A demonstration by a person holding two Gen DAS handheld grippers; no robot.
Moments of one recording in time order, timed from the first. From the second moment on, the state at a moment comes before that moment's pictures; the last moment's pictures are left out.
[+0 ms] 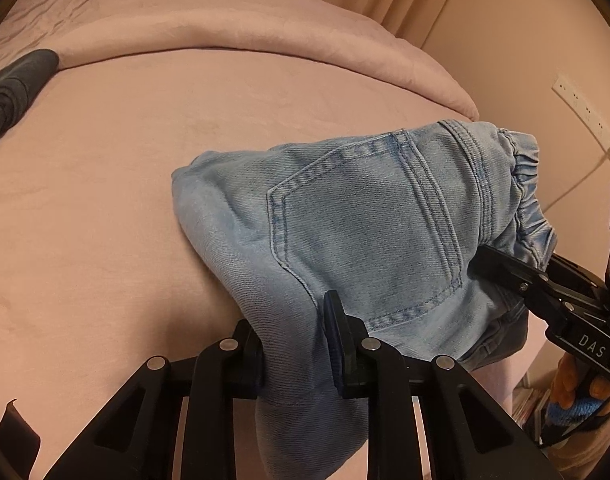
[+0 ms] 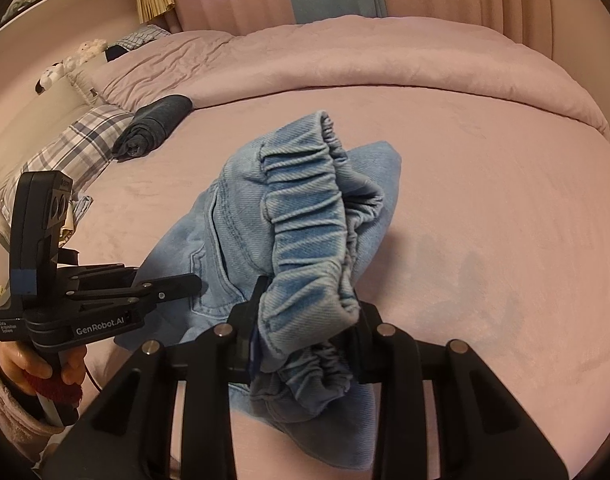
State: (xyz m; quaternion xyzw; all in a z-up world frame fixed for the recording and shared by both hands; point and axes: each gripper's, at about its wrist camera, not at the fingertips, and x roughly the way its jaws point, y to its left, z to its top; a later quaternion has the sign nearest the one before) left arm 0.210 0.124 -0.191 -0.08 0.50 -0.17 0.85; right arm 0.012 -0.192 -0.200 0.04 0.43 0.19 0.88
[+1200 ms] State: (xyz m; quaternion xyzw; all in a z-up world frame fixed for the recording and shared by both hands) left arm 0.174 0.125 -0.190 -0.09 0.46 -0.13 0.88; right arm 0.021 -0.196 -0.166 0.03 0.39 0.23 0.89
